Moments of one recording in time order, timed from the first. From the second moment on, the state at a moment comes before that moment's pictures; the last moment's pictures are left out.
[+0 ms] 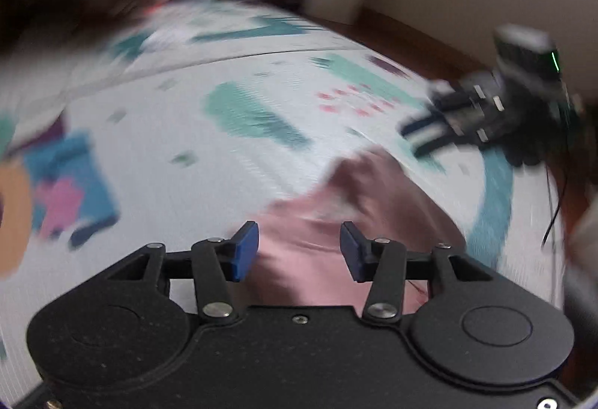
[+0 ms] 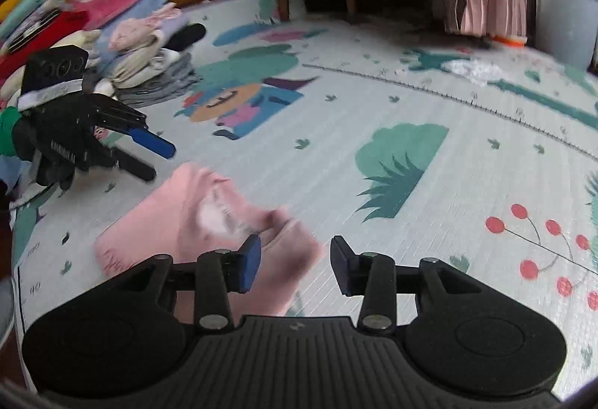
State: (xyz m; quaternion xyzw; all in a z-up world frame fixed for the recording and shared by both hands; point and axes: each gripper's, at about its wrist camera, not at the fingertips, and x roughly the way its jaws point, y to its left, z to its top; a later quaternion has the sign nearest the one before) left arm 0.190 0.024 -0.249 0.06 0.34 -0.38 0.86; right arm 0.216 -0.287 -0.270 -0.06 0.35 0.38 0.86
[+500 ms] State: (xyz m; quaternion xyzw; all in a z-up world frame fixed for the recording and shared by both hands) left arm 0.209 0.010 -0.309 0.08 0.34 -0.34 0.87; right arm 0.250 -0.225 -0.324 -0.07 0.37 0.38 0.84
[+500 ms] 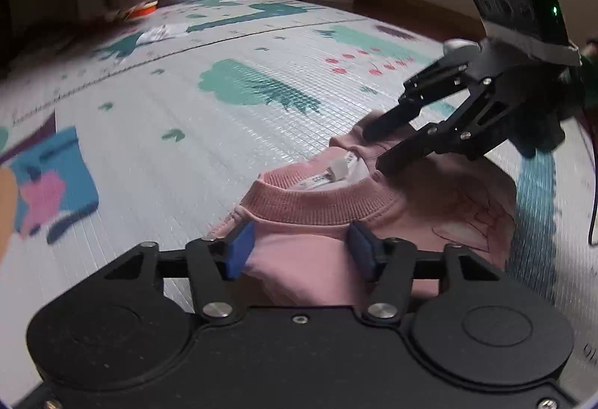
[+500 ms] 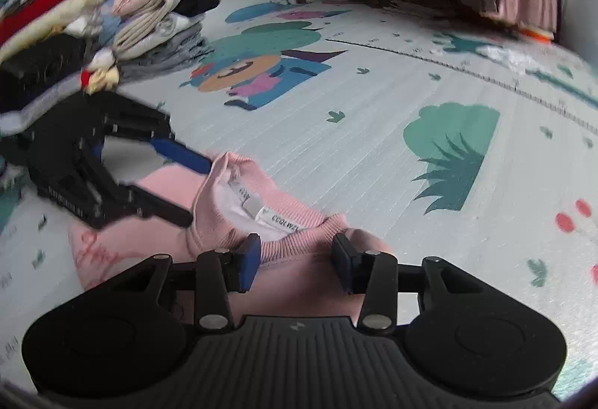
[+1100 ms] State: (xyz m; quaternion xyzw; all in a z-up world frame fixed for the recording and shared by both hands) left arm 0.138 0.001 -0.314 0.11 0.31 -0.36 0.87; right arm 0.162 -0.236 -0.338 -0.11 0.33 0.40 0.85
